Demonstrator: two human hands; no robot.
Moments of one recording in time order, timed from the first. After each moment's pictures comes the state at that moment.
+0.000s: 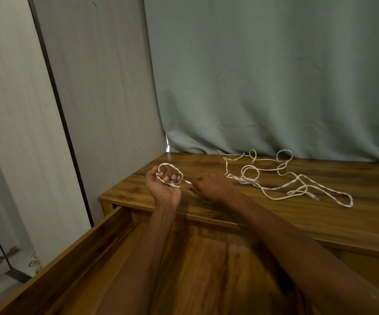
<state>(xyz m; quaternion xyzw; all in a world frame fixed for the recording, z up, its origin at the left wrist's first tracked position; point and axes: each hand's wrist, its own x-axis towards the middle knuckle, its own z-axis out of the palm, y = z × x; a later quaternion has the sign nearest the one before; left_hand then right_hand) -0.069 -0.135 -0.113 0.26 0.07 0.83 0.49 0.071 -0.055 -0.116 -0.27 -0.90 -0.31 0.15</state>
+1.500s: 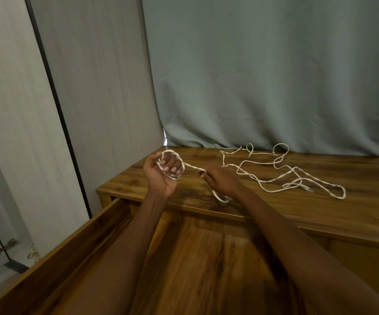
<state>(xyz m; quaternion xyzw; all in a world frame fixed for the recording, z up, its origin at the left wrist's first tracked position) -0.076 -0.145 -0.097 0.39 0.06 0.73 0.57 0.106 -0.044 -0.133 -0.33 -0.89 0.03 0.29</state>
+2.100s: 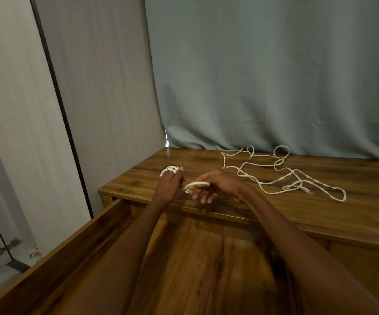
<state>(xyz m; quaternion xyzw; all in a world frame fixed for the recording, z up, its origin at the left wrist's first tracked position) -0.085 -0.137 -0.138 0.61 0.57 0.54 0.09 0.121 -0.100 -0.099 -0.23 -0.76 0.57 0.21</state>
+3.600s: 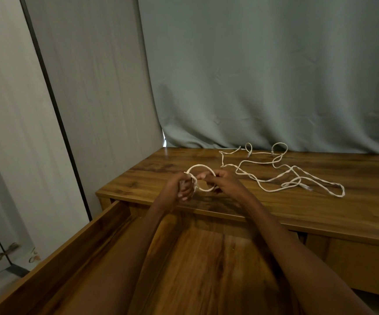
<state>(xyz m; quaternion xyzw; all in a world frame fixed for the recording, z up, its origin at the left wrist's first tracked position) -0.058 -0.163 -0.125 0.59 0.39 0.53 0.47 0.123 -0.090 -0.130 -0.30 -0.72 0.48 0.41</state>
